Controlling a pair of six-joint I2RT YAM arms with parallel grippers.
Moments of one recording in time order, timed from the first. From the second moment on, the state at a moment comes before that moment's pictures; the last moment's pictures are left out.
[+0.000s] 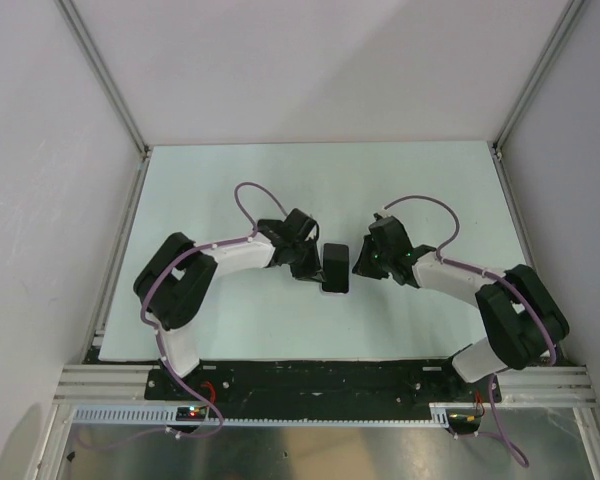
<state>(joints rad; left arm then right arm) -0.72 1.83 1.09 -0.30 0.21 -0.84 0.56 1.48 0.76 -0.12 -0.03 0.70</state>
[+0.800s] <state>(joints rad) -0.74 1.86 1.15 -0.35 0.18 -0.86 0.55 1.60 0.76 -0.05 -0.10 0.77</state>
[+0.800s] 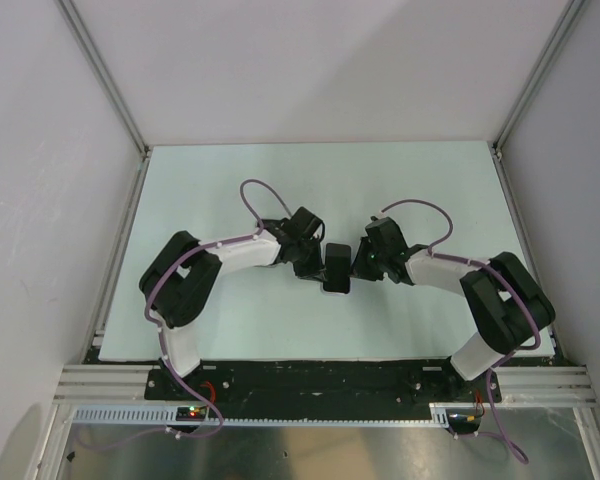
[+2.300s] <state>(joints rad) -0.78 1.88 1.14 -0.30 0.10 -0.92 0.46 1.71 0.76 0.27 -0.28 0.92</state>
